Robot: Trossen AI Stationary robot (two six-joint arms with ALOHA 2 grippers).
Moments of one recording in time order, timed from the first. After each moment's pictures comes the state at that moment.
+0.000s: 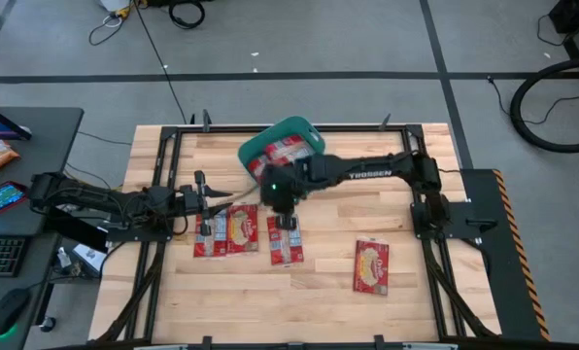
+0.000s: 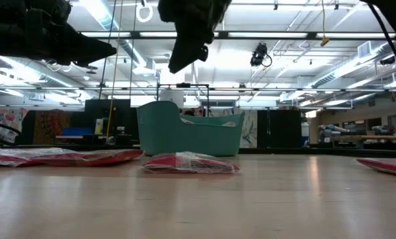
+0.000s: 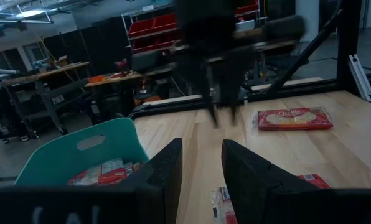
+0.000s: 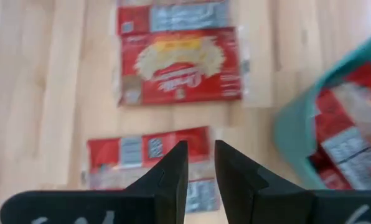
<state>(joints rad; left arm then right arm) -0.11 0.55 0.07 0.53 -0.30 0.19 -0.01 2.04 1.92 -0.90 -0.05 0.01</state>
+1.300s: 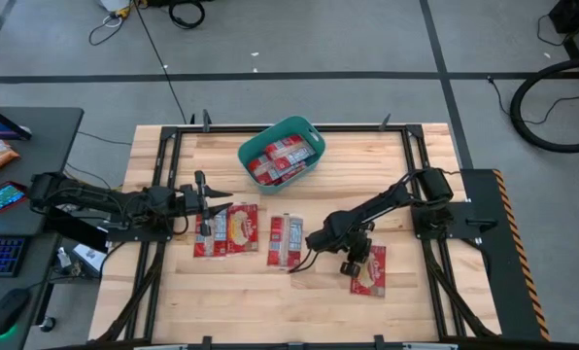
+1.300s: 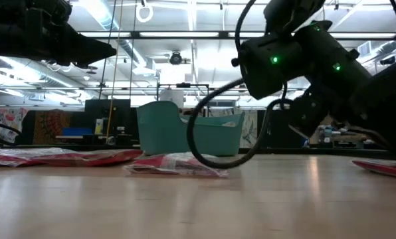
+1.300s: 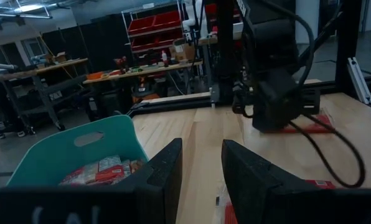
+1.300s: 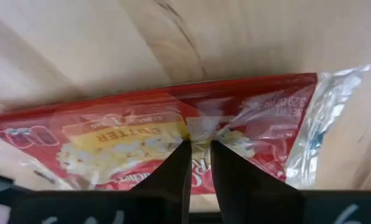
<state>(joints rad) -0.11 0.55 0.07 0.52 -0.30 0.17 0.22 2.02 1.22 -1.15 -0.36 0.58</state>
